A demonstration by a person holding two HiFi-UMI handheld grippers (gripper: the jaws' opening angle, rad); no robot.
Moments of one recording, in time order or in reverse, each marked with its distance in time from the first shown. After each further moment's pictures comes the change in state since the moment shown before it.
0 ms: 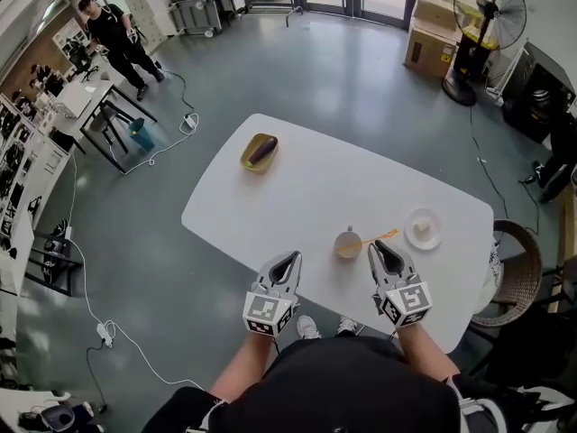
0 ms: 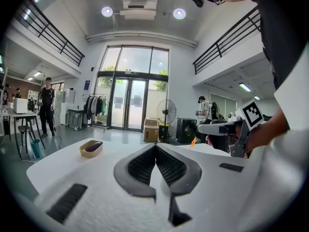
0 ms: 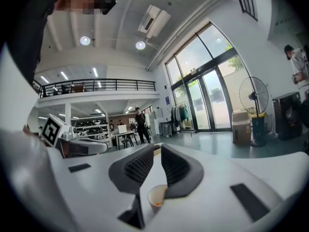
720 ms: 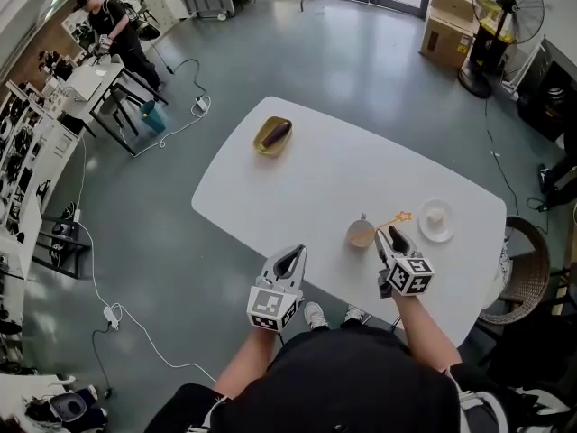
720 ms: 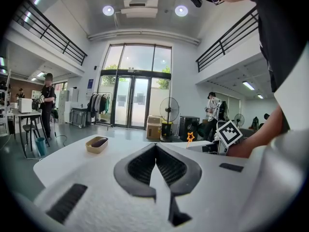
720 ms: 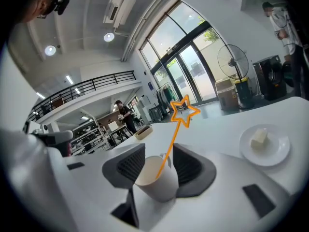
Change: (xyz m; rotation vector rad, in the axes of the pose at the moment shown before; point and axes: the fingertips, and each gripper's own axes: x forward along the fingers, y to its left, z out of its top) left arm -0.025 0.010 -0.011 -0.009 0.030 0.037; right arm 0.036 -0.045 -0.105 0.297 0.188 -0.095
